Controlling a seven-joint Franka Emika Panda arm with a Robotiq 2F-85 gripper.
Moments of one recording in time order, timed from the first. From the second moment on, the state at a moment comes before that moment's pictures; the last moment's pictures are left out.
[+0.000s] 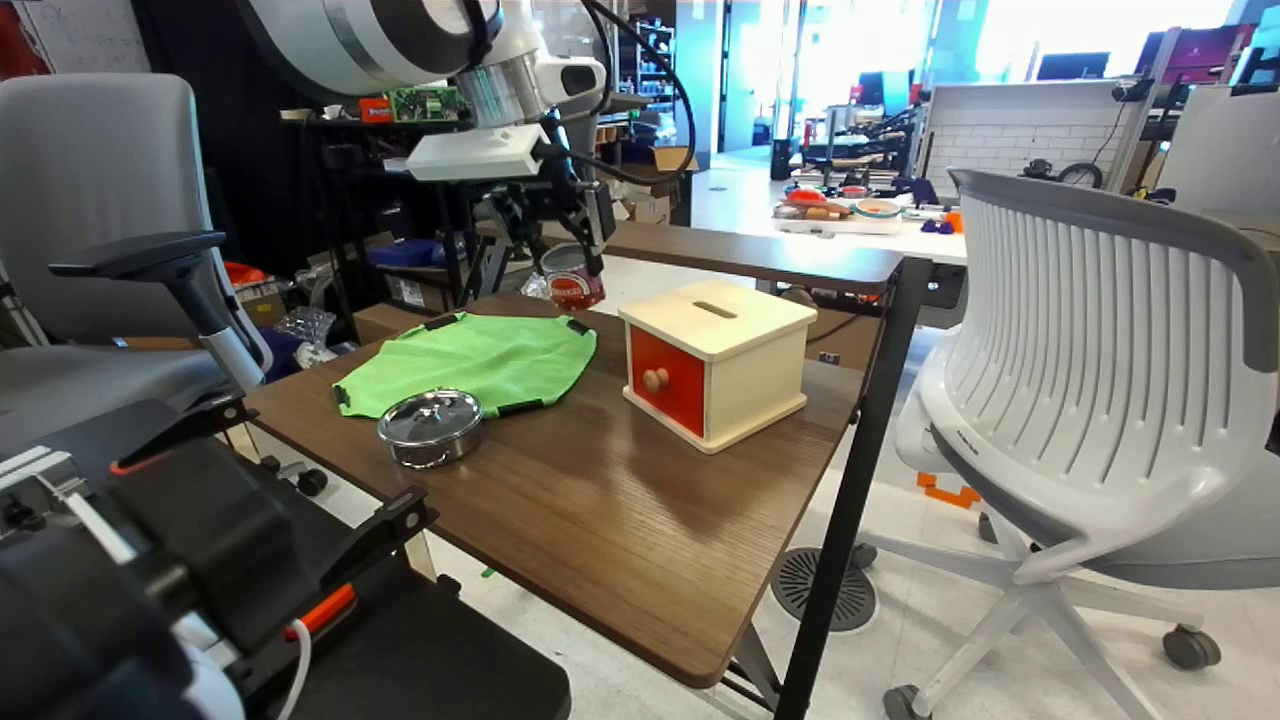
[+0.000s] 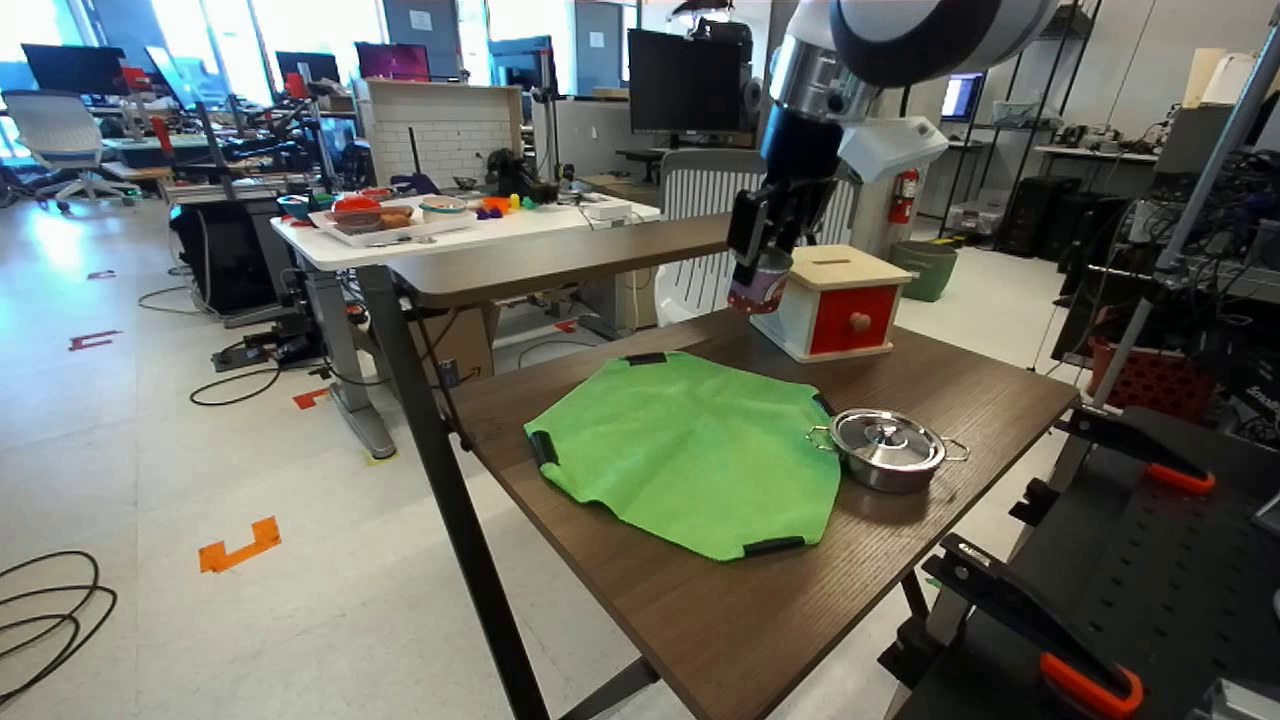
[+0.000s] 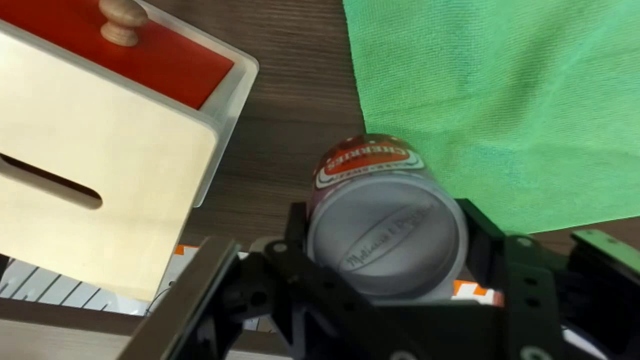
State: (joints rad) arm 0.02 0.50 -0.04 -2.07 -0.15 2.85 -0.04
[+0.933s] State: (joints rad) arm 0.09 0.78 -0.13 -1.76 -0.15 2.70 0.11
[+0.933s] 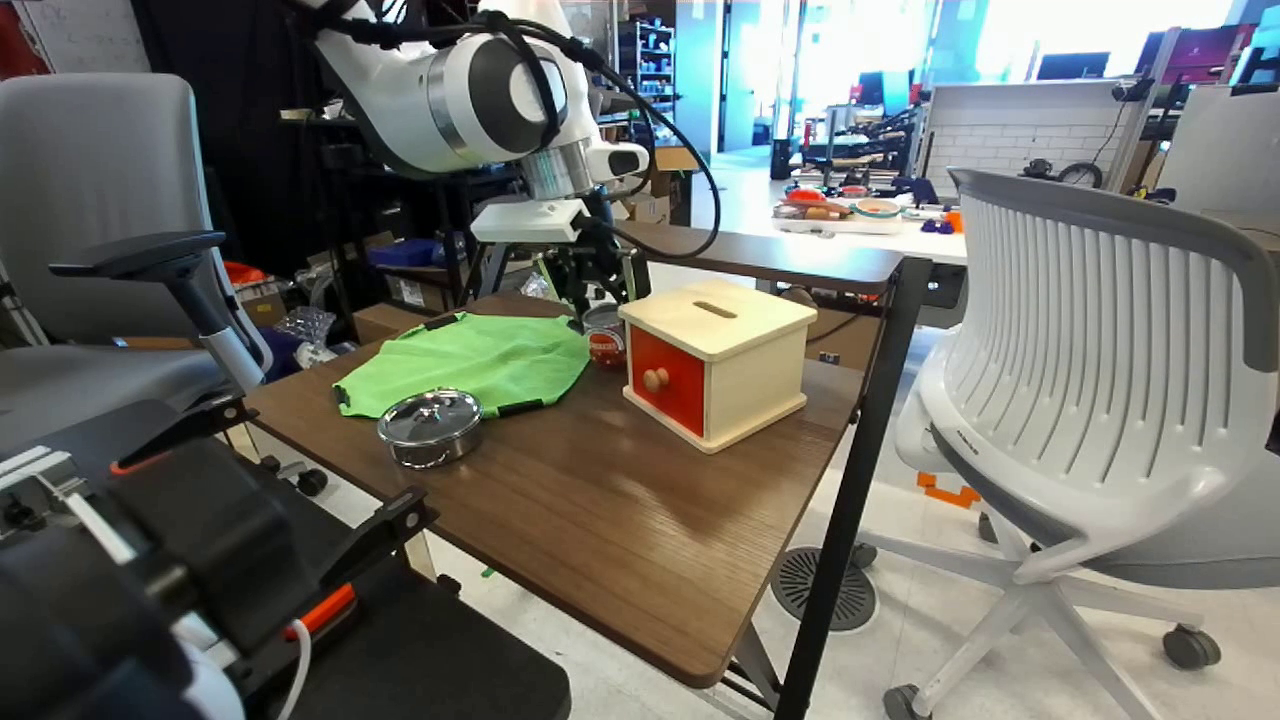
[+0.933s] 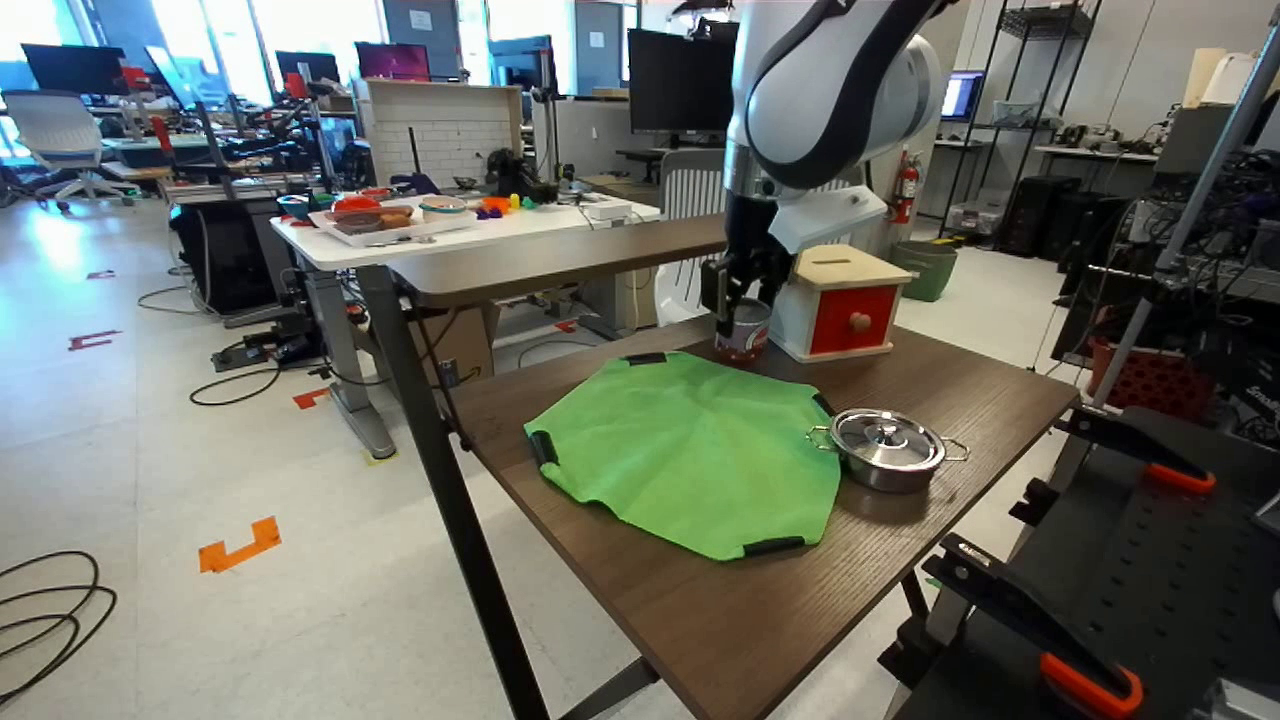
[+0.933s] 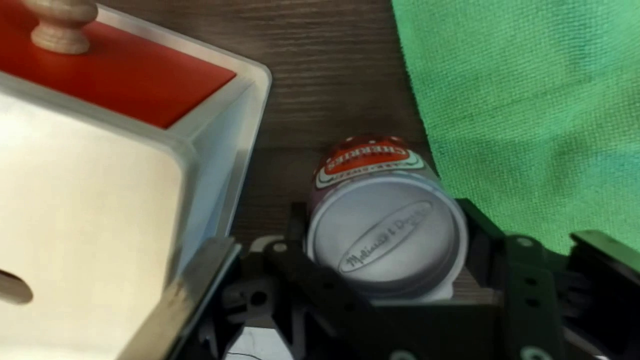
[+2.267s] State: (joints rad) arm 0.09 0.70 -0.14 -1.78 -0.13 2.65 0.20
